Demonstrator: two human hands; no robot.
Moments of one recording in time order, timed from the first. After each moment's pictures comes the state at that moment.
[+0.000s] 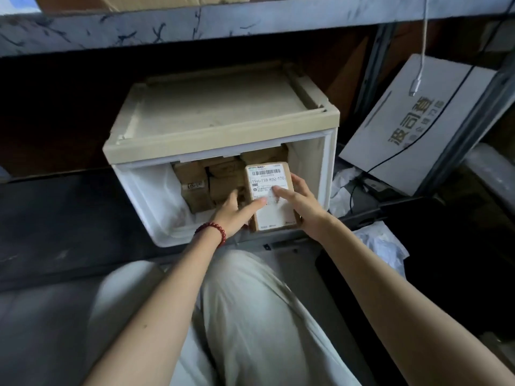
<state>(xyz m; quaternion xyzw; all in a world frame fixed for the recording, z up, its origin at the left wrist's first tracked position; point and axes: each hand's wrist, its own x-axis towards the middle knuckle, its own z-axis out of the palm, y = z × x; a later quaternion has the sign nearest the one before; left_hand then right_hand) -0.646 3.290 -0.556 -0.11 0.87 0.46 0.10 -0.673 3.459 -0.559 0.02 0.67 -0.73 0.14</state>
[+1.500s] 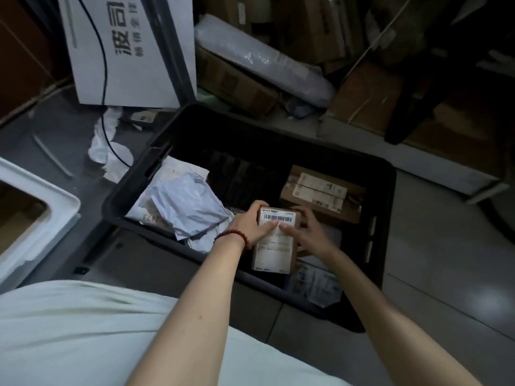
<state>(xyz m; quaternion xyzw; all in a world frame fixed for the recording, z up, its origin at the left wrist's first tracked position) -0.578 3.665 -0.710 0.32 0.82 0.23 0.41 -0.436 3.766 -0.719 0.42 0.67 -0.62 -0.02</state>
